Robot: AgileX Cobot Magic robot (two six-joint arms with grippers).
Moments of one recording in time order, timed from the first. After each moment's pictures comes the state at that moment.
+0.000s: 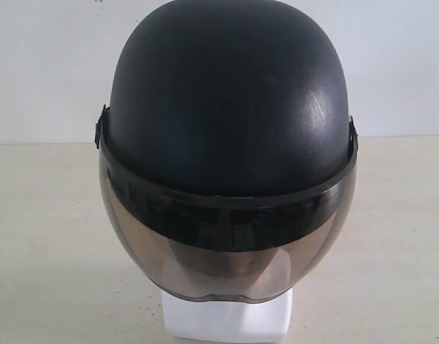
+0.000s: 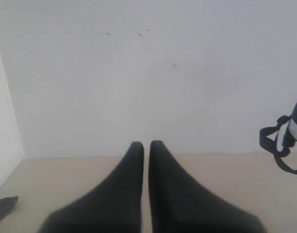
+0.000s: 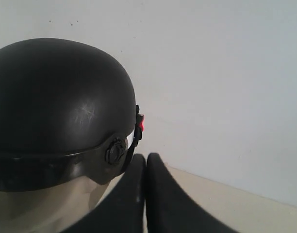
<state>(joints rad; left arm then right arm) -0.10 0.00 -0.76 0.30 0.85 -0.18 0.25 0.12 -0.43 0.54 0.39 -0.59</state>
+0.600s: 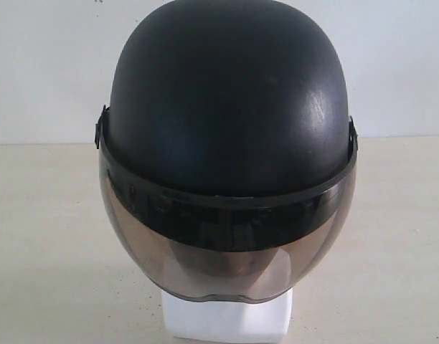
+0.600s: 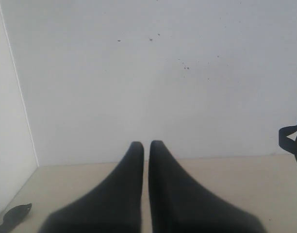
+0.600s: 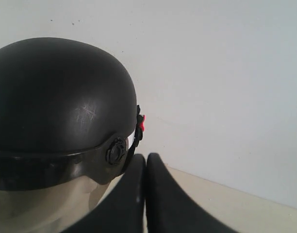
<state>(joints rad) -0.07 0.00 -0.70 0.34 0.77 -0.17 0.25 0.12 -0.43 0.55 0.39 -0.60</state>
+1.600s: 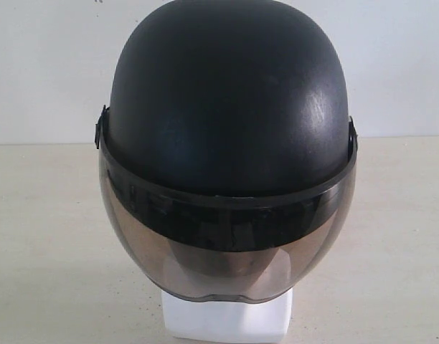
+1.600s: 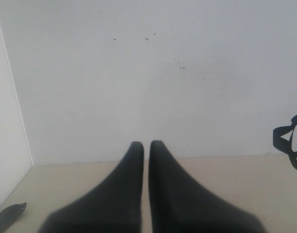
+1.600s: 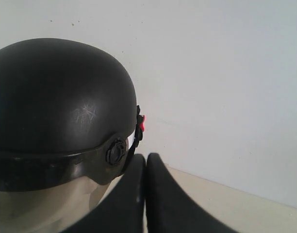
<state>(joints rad) -0.07 0.00 -0.70 0.32 0.77 -0.17 0.25 0.12 -0.43 0.55 0.39 -0.60</state>
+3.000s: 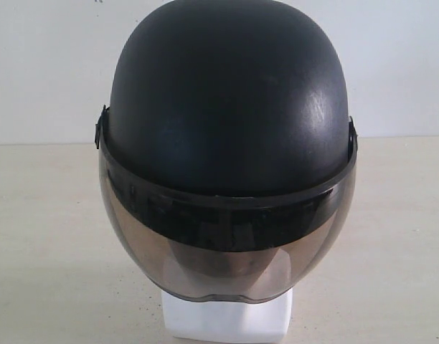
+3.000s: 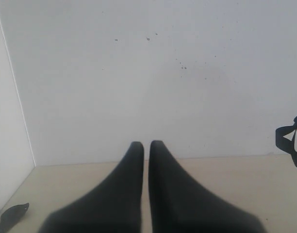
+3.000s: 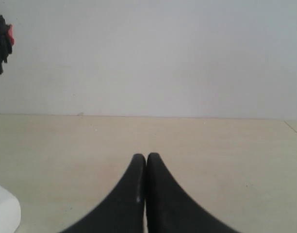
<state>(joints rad) -0.07 0.00 -0.70 0.33 0.77 -0.17 0.00 0.00 0.00 0.51 0.14 -0.51</state>
